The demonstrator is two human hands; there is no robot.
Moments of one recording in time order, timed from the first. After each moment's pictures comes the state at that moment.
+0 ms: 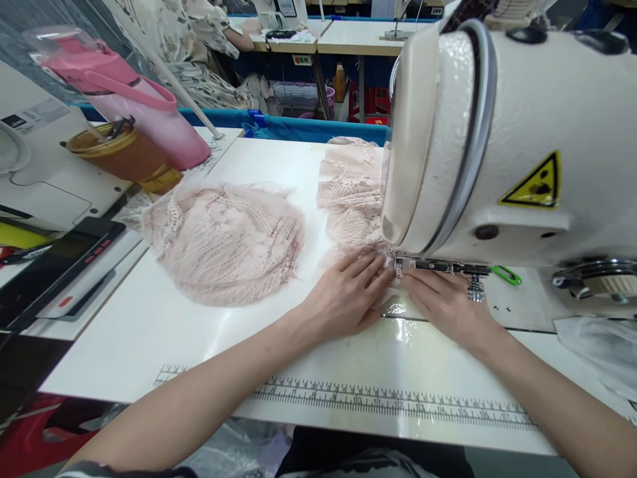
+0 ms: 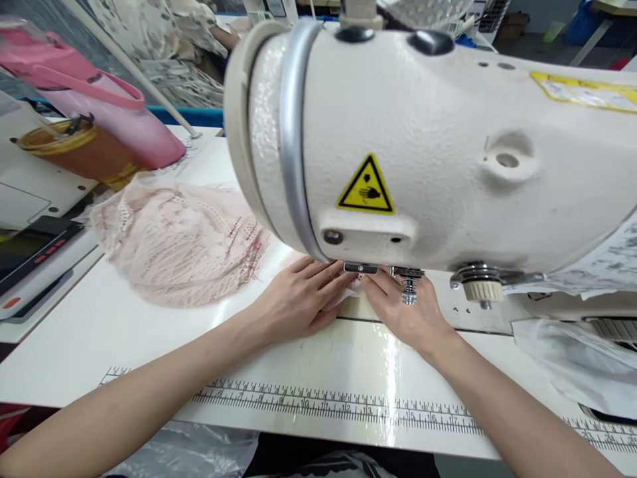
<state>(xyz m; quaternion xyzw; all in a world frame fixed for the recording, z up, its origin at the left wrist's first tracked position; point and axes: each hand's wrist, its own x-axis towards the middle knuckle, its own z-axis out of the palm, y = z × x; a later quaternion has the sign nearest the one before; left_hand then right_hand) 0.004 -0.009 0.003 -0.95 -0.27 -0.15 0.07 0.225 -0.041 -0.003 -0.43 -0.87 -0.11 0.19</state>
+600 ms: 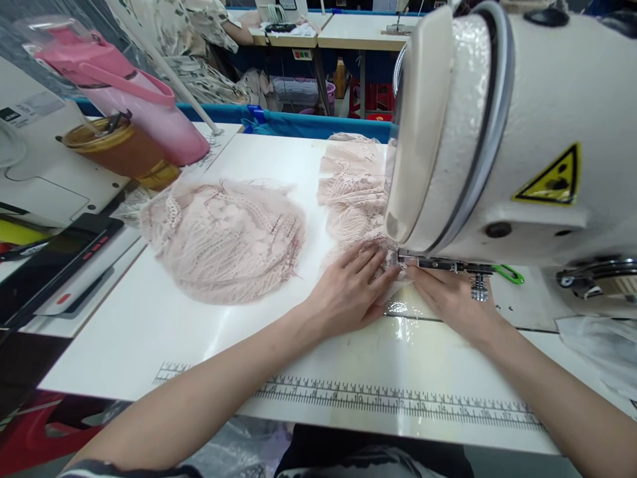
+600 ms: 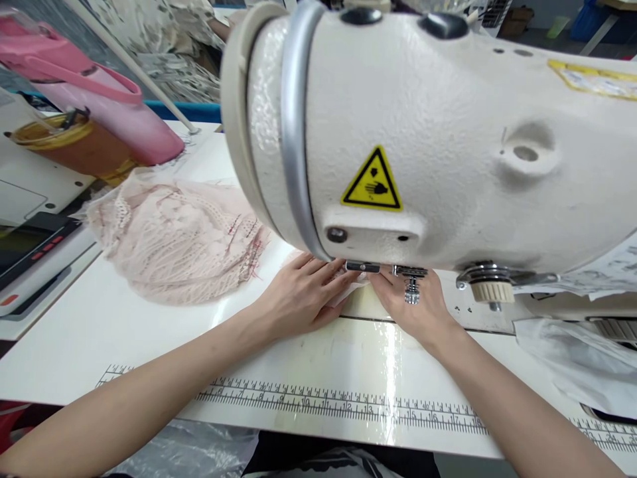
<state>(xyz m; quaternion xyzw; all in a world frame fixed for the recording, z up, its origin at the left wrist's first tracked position) 0.008 -0.007 0.002 -0.95 -0.28 -0.13 0.09 0.224 -0.028 0.000 -0.43 -0.85 -0.19 0.25</state>
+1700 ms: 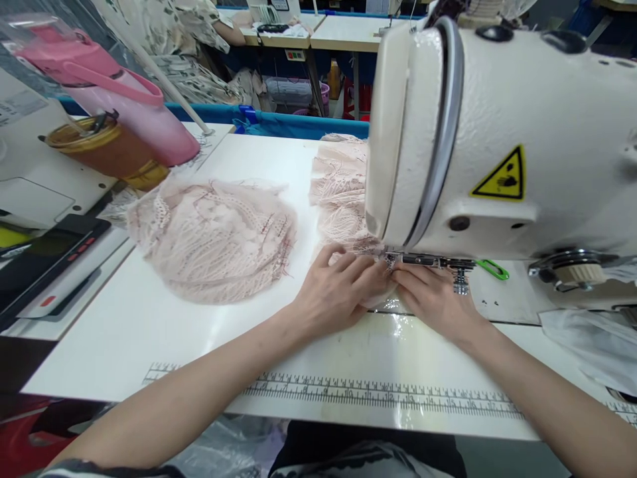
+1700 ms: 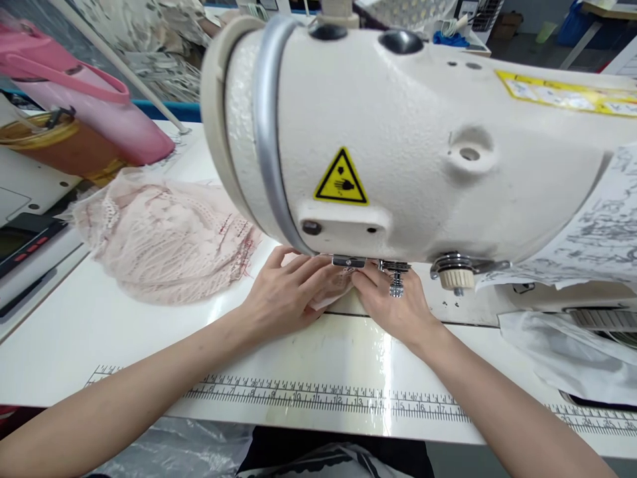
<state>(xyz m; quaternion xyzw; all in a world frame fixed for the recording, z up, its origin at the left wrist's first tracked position) 0.007 -0.011 0.008 -0.92 -0.30 -0.22 0.10 0.222 -0.036 -0.009 -0.42 -0.87 -0.12 0.21</state>
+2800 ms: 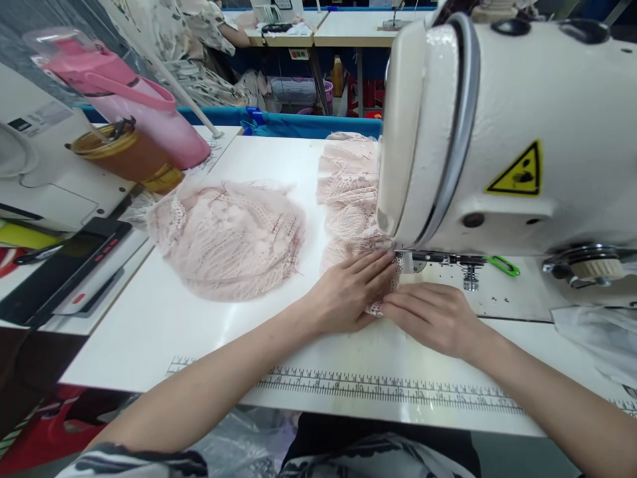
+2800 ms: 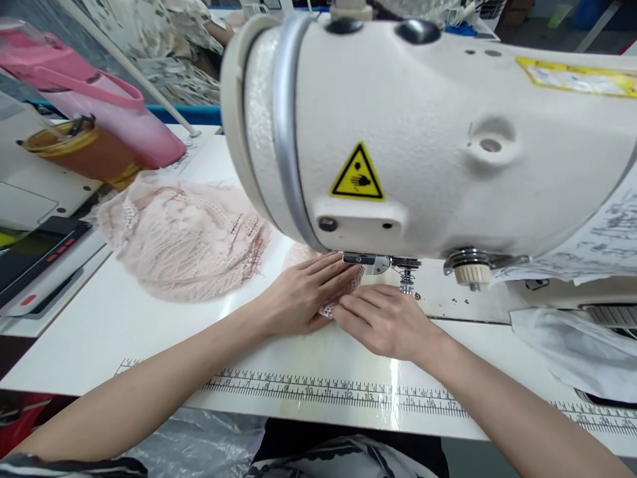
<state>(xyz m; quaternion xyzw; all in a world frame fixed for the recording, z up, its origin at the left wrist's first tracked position) -0.001 -0.008 -0.002 -0.97 -0.23 -0.11 0.00 0.205 -0.052 0.008 -0.26 -0.91 -0.10 0.31</state>
